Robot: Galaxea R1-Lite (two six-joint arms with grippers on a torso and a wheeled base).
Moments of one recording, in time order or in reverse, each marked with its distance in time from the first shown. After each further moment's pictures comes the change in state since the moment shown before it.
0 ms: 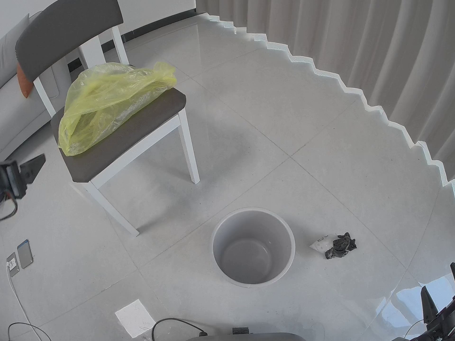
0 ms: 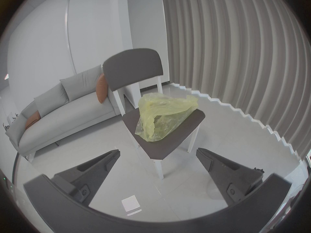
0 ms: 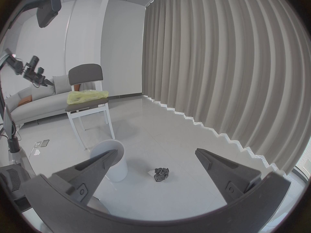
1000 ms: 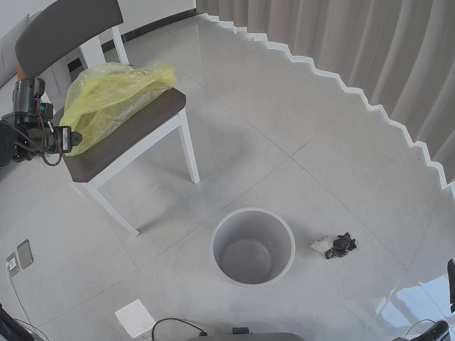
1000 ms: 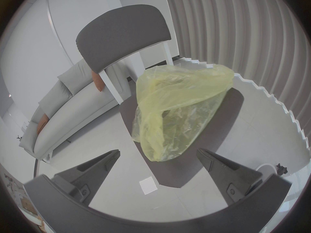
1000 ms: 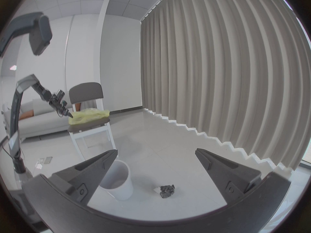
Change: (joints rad) left arm 0.023 0.640 -0.508 0.110 0.134 0.049; right arm -0.002 0.108 -0.153 -0.083 0.028 0.089
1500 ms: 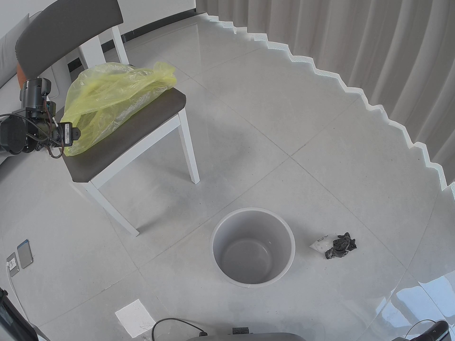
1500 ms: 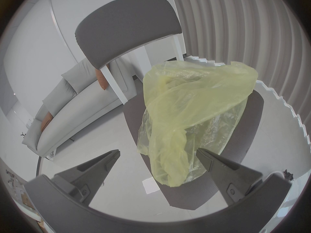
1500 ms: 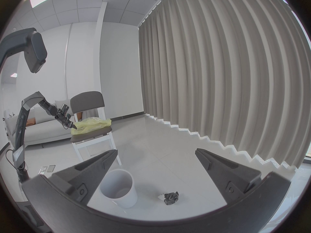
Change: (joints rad) left arm 0.064 0.147 -0.148 -0.002 0.004 0.006; right arm -0.010 0.051 -0.092 -0.007 0.019 0.038
